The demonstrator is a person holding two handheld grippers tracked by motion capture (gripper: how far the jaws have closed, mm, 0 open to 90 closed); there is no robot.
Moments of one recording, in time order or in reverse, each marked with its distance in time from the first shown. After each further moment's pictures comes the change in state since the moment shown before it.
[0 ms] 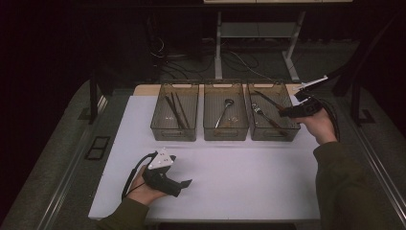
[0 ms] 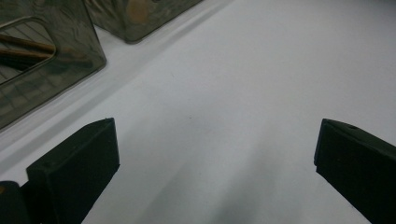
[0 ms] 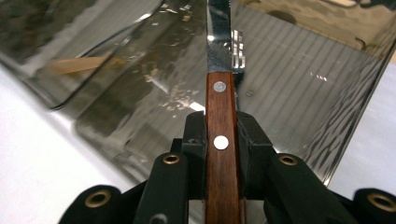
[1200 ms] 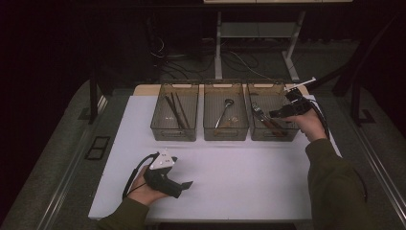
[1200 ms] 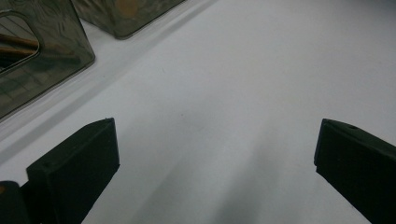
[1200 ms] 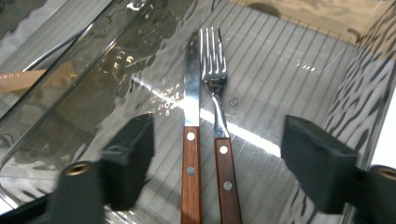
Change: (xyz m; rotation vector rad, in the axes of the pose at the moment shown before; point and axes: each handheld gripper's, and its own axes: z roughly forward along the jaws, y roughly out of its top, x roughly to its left) left arm -0.001 0.000 0.002 0.013 -0.019 0.006; right arm -0.003 0.004 0.034 -0.008 -0.087 0.030
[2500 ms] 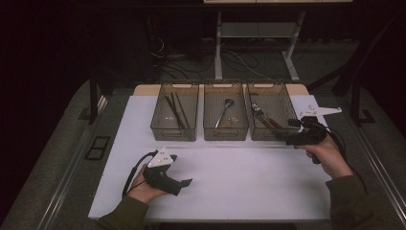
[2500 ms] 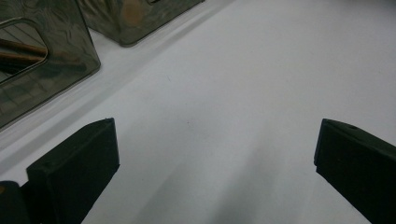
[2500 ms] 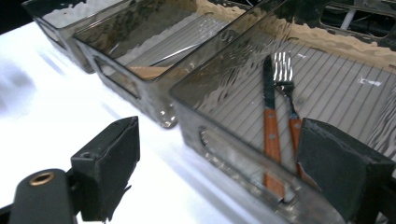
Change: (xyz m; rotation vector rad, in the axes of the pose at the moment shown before) left arm 0.007 0.000 0.001 -0.033 -0.010 -0.012; right arm 0.045 -0.084 -0.062 -0.281 0.162 -0.107
